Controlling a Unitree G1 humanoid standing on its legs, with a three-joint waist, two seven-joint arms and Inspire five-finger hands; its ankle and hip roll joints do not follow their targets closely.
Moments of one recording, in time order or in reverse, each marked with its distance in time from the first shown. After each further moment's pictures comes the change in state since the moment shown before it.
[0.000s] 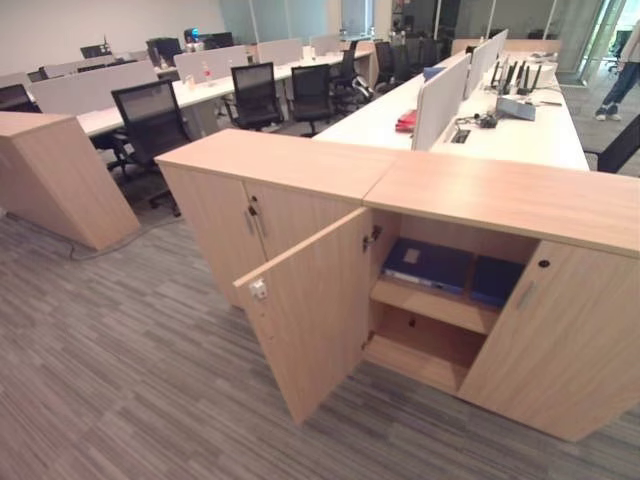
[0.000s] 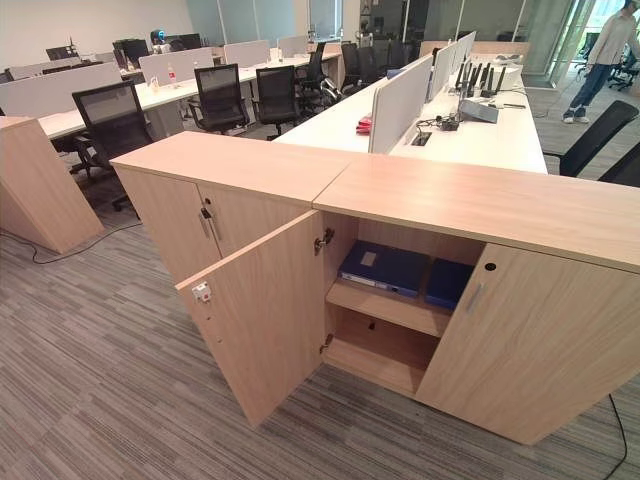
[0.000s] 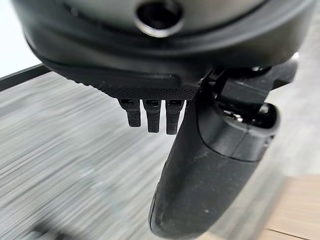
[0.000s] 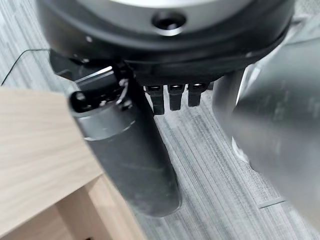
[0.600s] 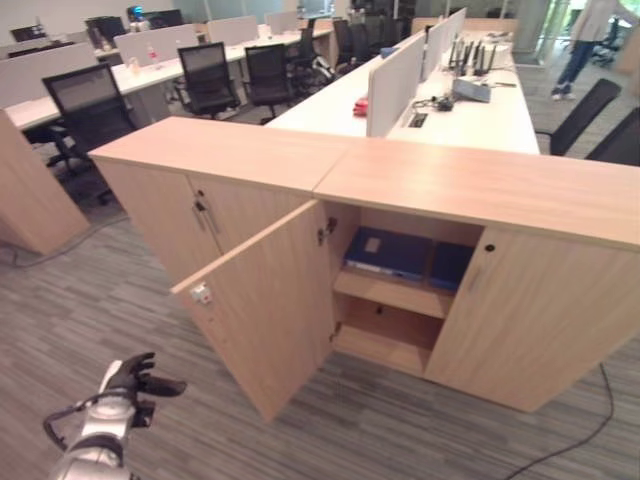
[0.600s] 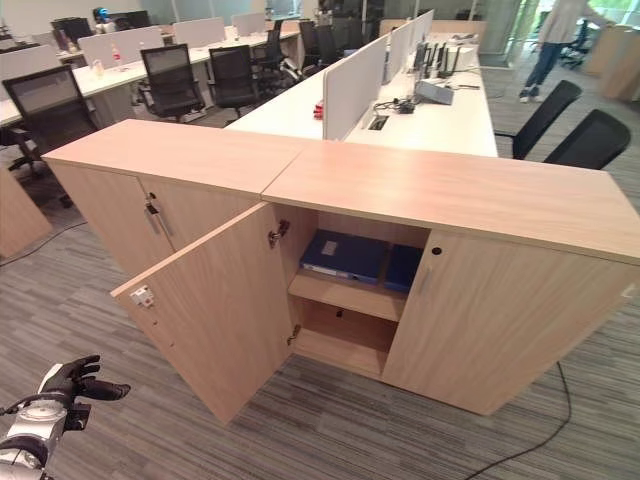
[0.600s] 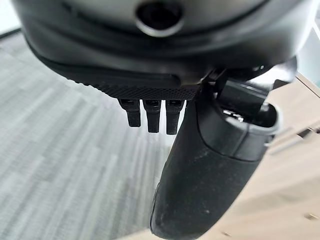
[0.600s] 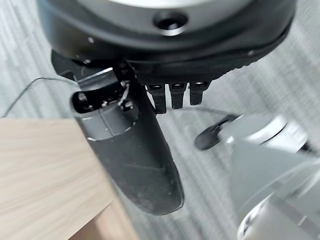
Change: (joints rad) left arm -0.359 0.227 -0.229 -0.024 0.194 -0.017 -0.043; right arm 0.004 -0.041 0.036 -0.005 -0.048 0.026 0.036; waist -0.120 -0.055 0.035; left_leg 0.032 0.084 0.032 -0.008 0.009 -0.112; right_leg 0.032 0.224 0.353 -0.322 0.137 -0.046
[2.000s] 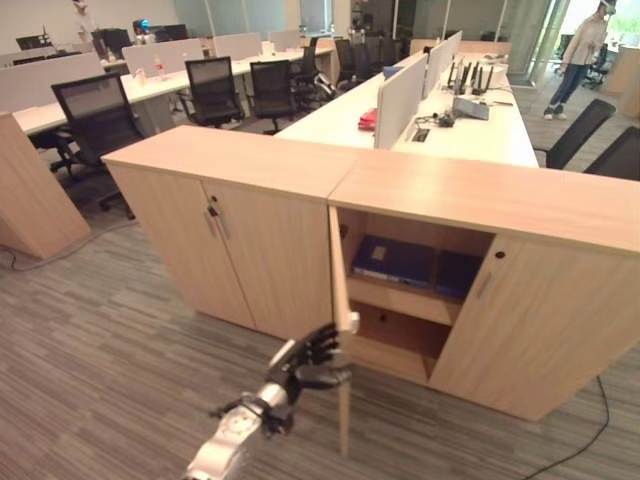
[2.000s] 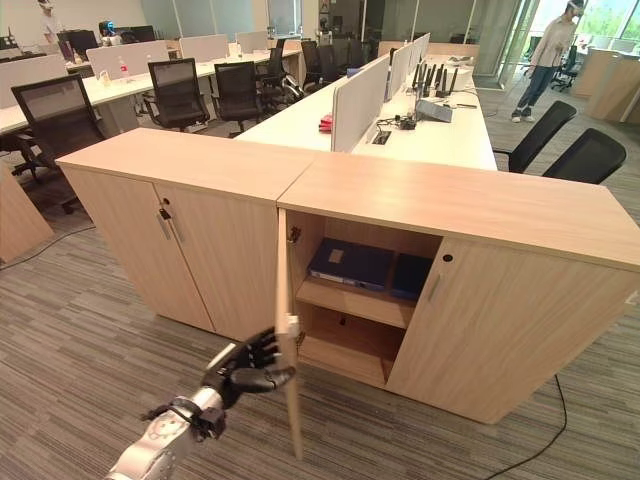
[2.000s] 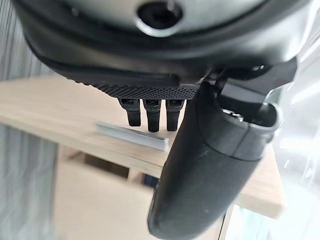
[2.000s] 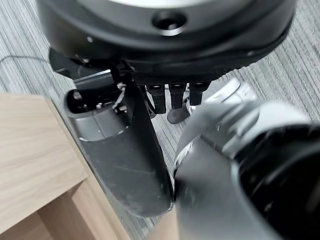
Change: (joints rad) left arm 0.342 -0.275 -0.403 -1.059 -0.403 0.081 -0.118; right arm 0.001 0.120 -0.005 -0.034 -0.017 0.035 -0.029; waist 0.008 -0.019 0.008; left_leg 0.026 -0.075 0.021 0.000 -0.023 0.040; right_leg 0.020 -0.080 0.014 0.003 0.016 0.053
